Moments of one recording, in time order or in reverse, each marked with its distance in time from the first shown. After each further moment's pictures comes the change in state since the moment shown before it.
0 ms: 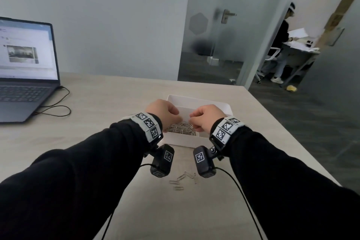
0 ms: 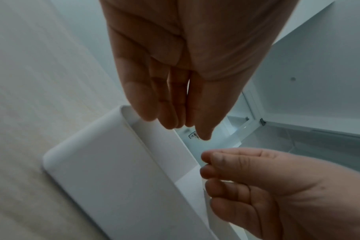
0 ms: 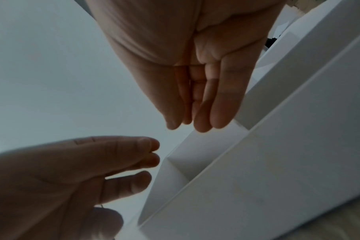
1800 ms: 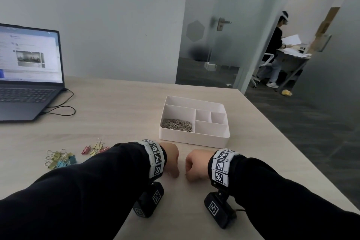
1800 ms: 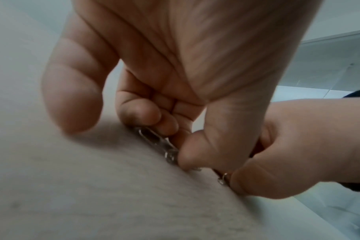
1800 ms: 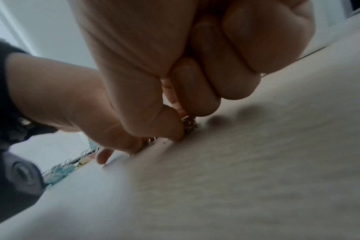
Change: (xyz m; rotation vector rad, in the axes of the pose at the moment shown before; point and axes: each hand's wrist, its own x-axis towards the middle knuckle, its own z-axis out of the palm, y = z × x) left_hand -0.078 -0.007 0.048 0.714 -0.547 0.043; right_hand -0.088 0.035 0.037 -0.724 -0.493 -0.074
